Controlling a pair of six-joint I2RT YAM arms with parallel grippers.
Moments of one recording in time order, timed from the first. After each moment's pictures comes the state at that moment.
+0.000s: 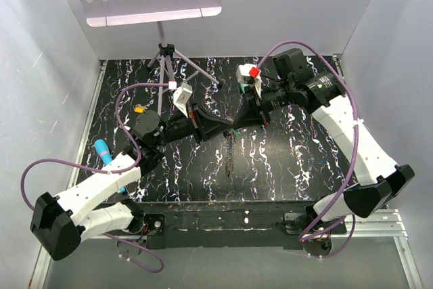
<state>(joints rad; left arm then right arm) -0.72 1.04 0.77 0.55 0.58 -0.63 0.58 1.43 1.70 -1.07 -1.07 -0.52</state>
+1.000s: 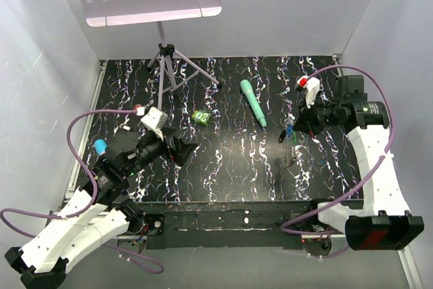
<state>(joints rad) -0.71 0.60 0.77 -0.29 0.07 -0.23 0.08 1.12 1.33 -1.17 -0.72 -0.55</state>
